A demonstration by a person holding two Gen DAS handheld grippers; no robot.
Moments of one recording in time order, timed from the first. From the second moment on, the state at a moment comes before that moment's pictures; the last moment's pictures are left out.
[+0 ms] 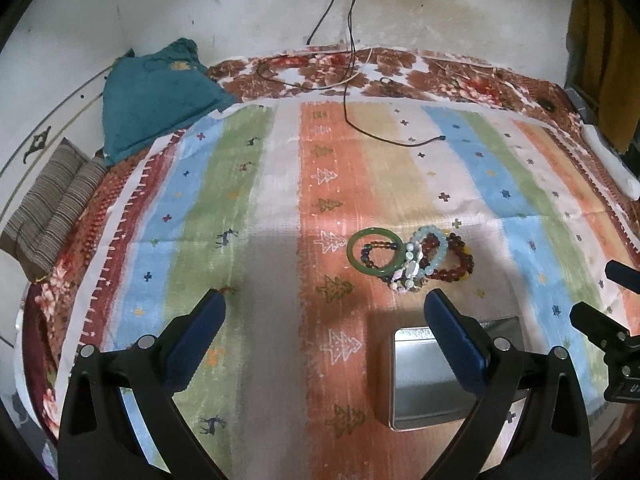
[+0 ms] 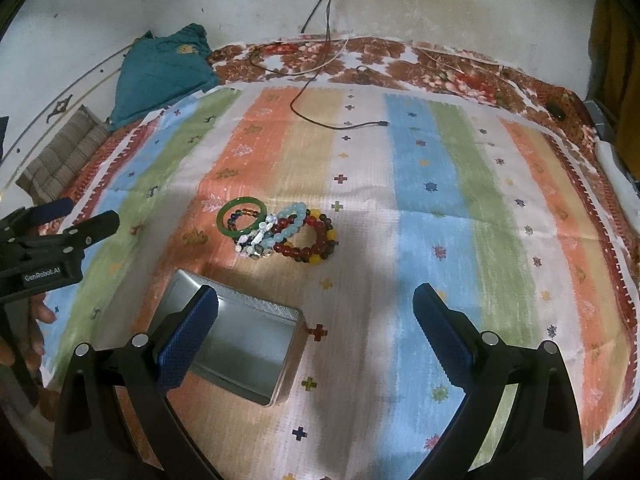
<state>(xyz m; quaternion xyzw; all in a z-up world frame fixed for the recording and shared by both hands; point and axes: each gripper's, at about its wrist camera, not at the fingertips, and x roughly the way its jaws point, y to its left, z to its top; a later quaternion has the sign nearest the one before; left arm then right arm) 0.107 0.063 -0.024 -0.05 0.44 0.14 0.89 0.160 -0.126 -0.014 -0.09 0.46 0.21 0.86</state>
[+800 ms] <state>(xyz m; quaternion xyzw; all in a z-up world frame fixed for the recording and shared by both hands) 0.159 0.086 -0.057 -0.08 0.48 0.14 0.86 0.213 -0.095 -0.047 -0.09 0.49 0.21 0.84</state>
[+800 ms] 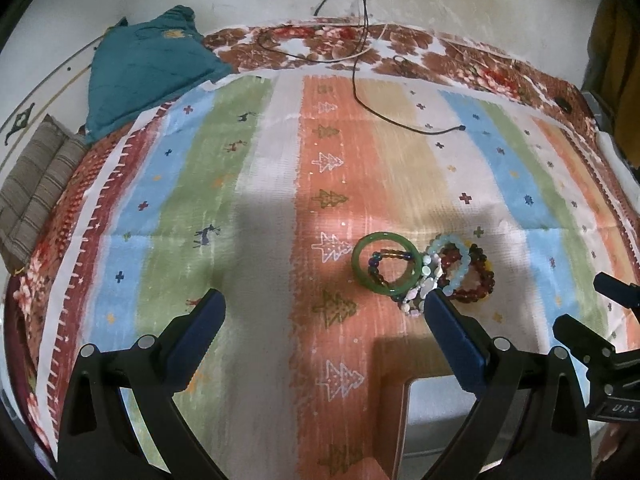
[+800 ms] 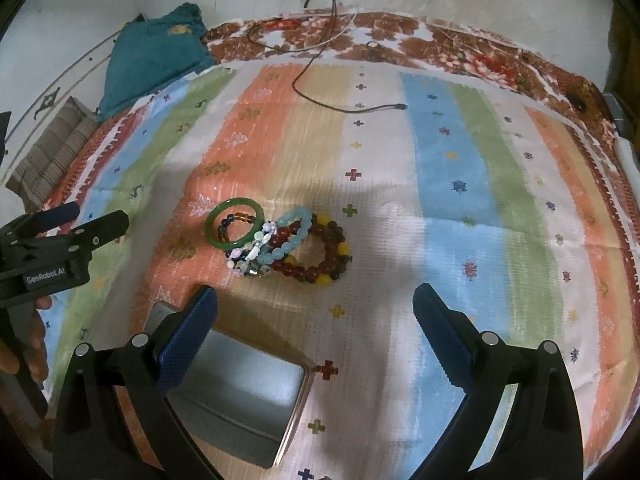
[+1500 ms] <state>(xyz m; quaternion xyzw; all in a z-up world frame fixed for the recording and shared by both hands) 0.198 0.099 -0.093 -0.08 0.50 0.14 0.85 0.253 -0.079 -0.080 -0.10 0.52 0.21 0.82</state>
